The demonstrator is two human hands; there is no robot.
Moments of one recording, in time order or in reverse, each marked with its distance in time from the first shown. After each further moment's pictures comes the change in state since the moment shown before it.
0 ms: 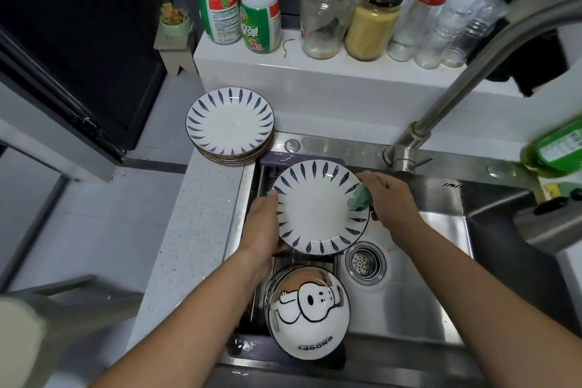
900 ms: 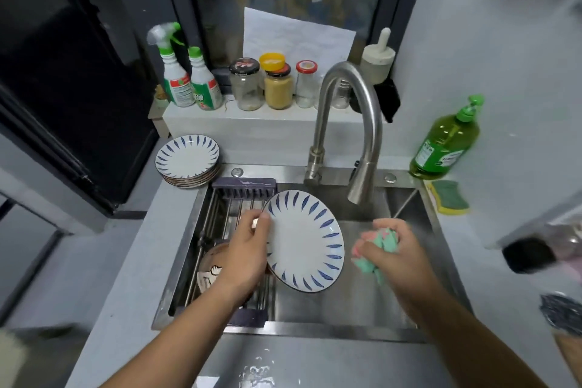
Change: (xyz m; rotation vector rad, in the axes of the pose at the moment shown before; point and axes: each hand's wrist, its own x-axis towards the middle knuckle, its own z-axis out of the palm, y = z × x) left_hand -0.181 -0.021 0.095 0.291 0.002 0.539; right_hand -0.188 0.034 -0.192 0.337 0.020 -0.057
